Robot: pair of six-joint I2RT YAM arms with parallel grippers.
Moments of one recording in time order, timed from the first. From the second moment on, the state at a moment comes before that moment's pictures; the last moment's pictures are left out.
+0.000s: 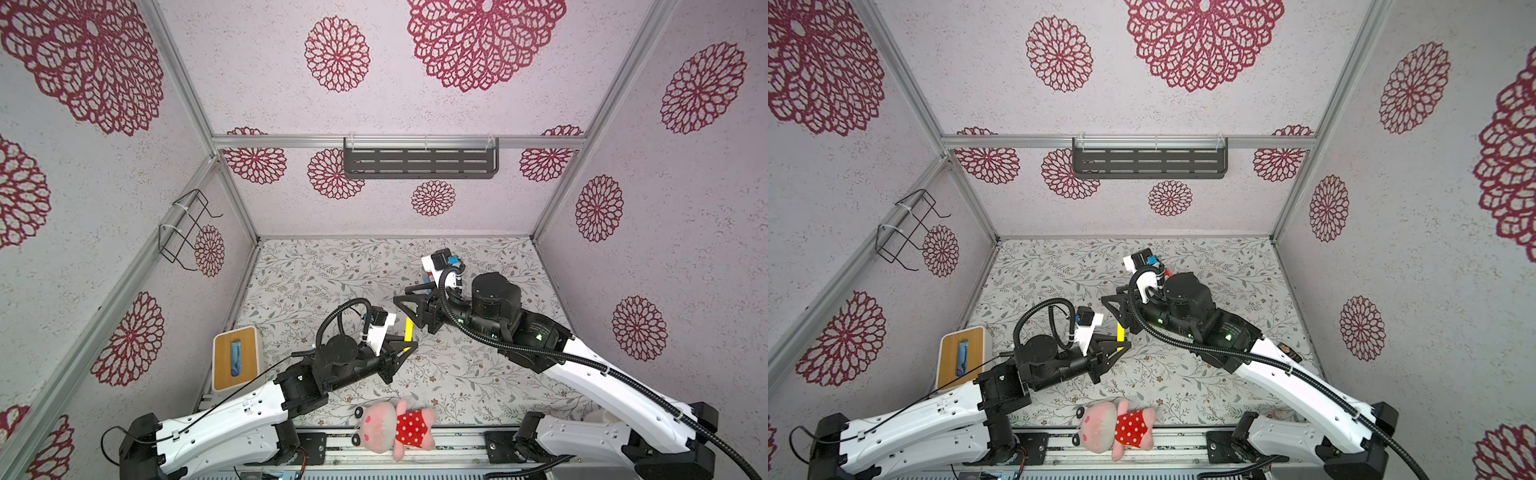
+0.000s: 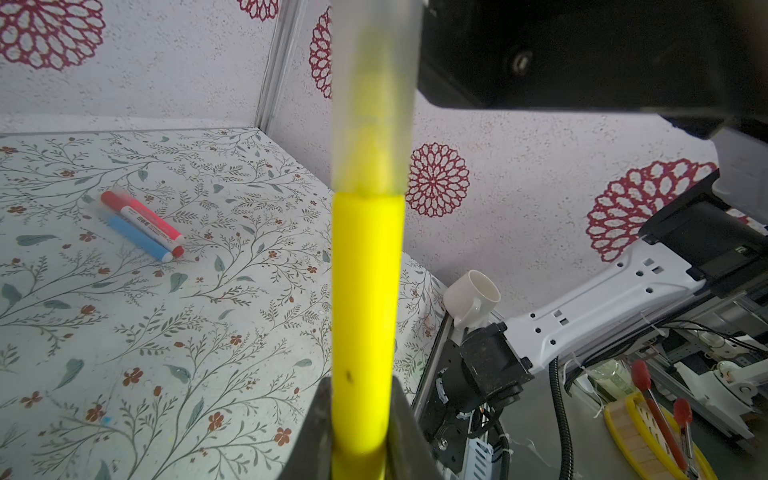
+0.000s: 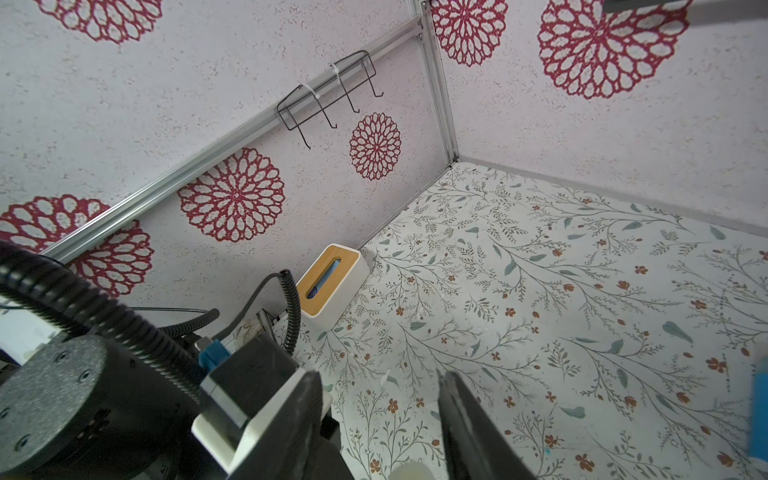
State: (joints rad) left arm -1.07 0.91 0.64 0.11 0.01 -0.46; right arm 0.95 1.12 1.25 -0.34 -0.12 0.38
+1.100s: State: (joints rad) left arm -1.07 0.92 0.65 0.00 -0.01 -0.45; right arm 0.92 1.12 1.12 -0.26 -0.19 0.41
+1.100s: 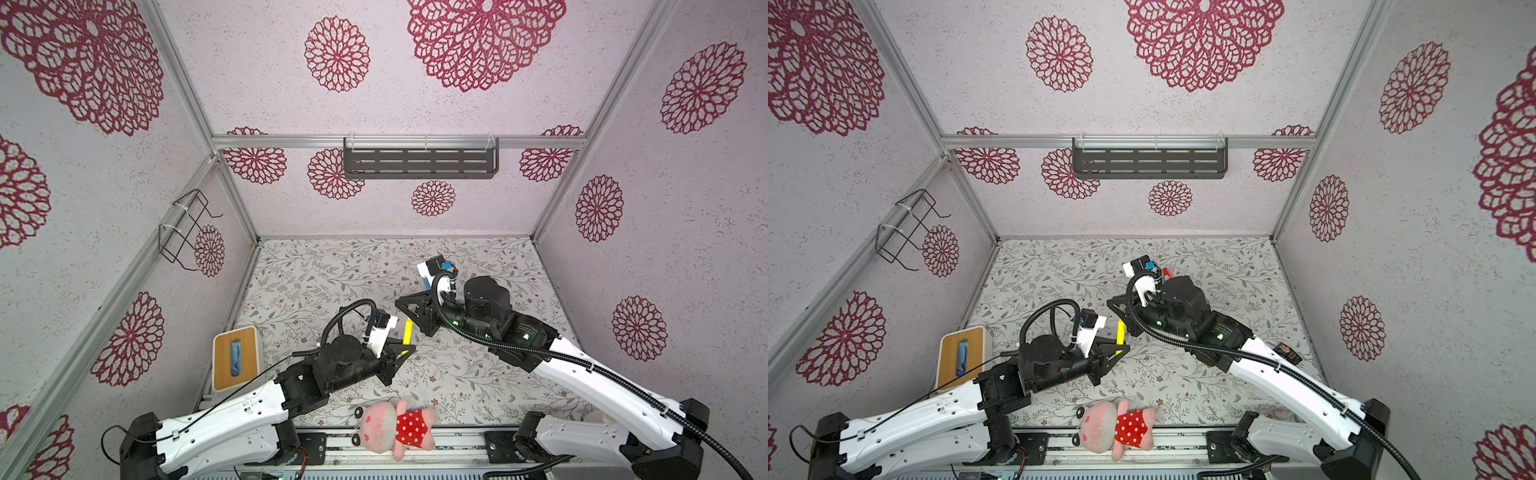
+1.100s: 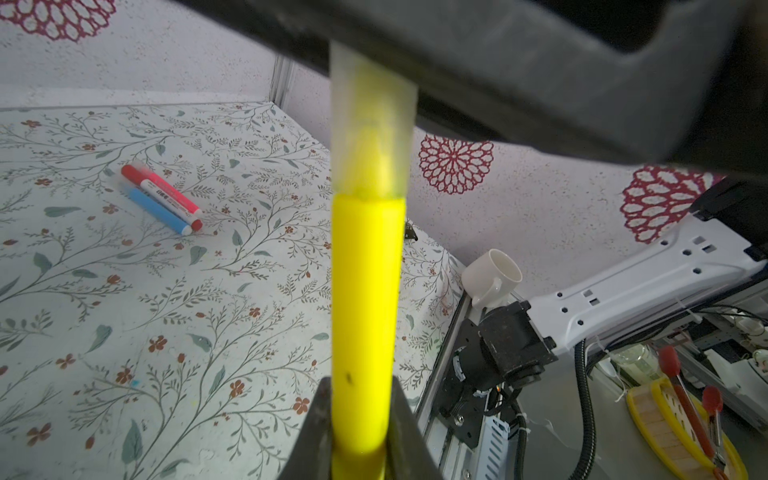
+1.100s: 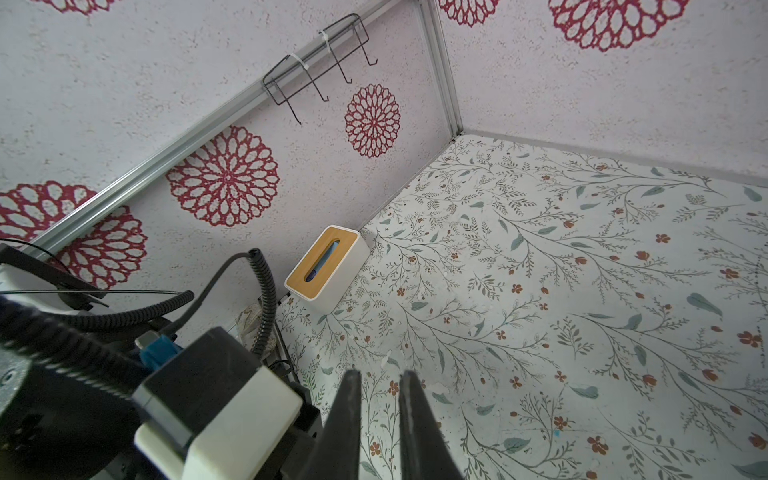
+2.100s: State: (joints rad) left arm -0.98 0.93 0.65 -0.18 0.15 -0.43; right arm 1.04 1.06 0.78 0.10 0.06 0.59
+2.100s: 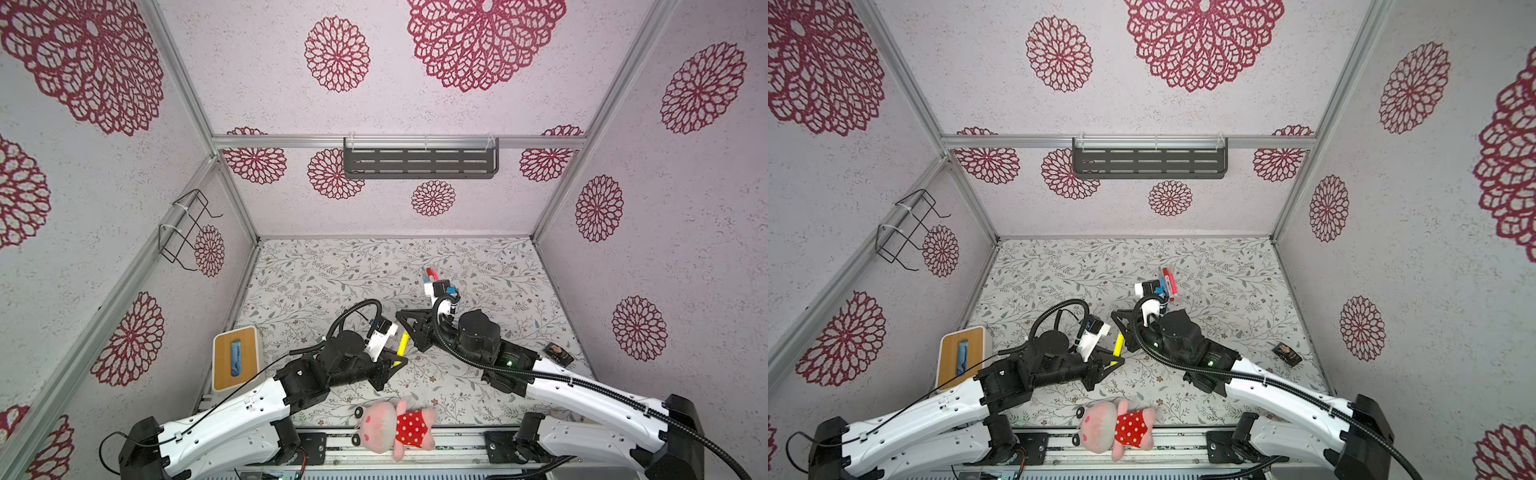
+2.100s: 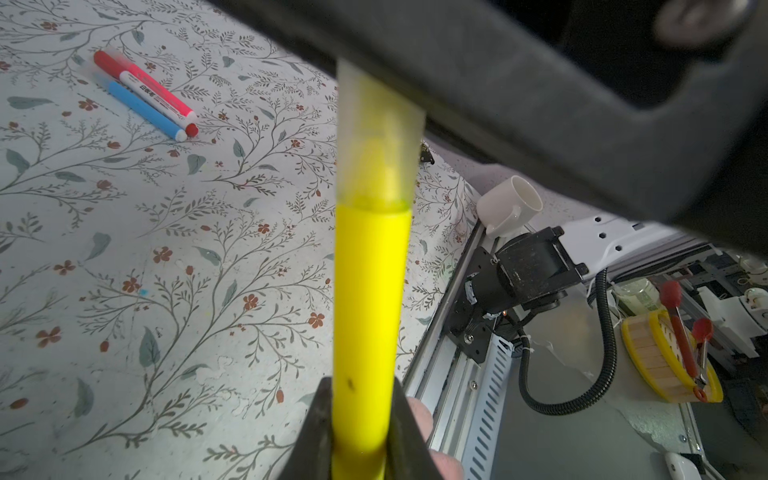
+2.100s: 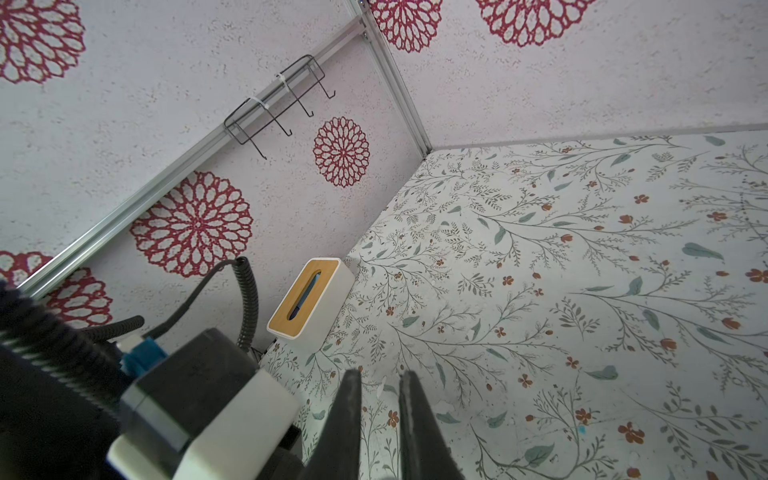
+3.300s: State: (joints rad) left arm -0.83 1.21 0.74 -0.06 -0.01 -0.51; right arm 0.82 0.55 0.72 -0.42 0.17 0.51
